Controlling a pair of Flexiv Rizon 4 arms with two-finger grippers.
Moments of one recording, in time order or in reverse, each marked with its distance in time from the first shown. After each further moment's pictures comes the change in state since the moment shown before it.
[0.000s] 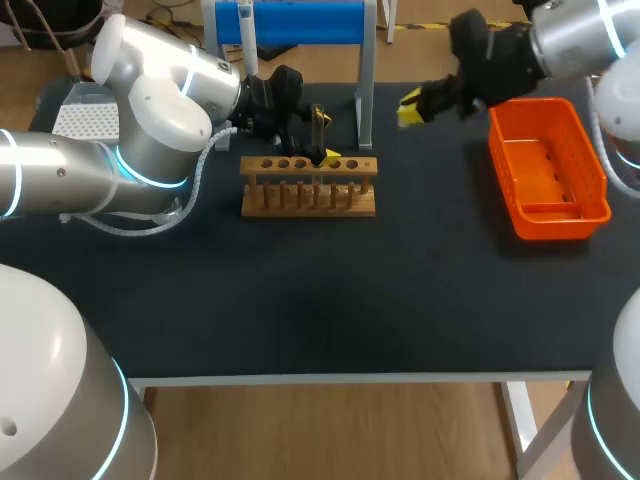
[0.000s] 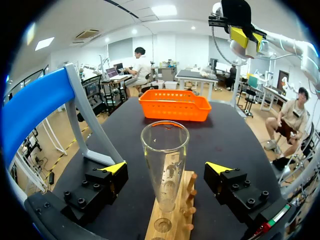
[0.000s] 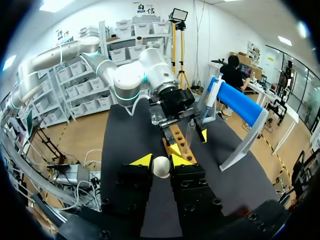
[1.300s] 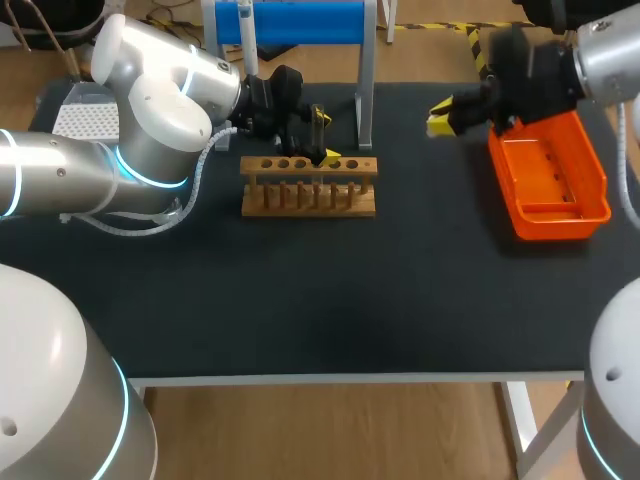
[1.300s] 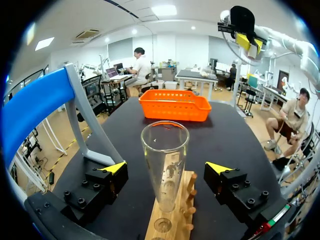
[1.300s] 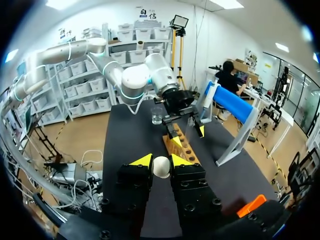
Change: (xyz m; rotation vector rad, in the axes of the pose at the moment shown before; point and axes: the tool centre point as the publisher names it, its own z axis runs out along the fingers) left arm 0.000 0.000 0.000 0.000 0.000 0.000; right arm 0.021 -0.025 -0.043 -0.045 -0.043 -0.023
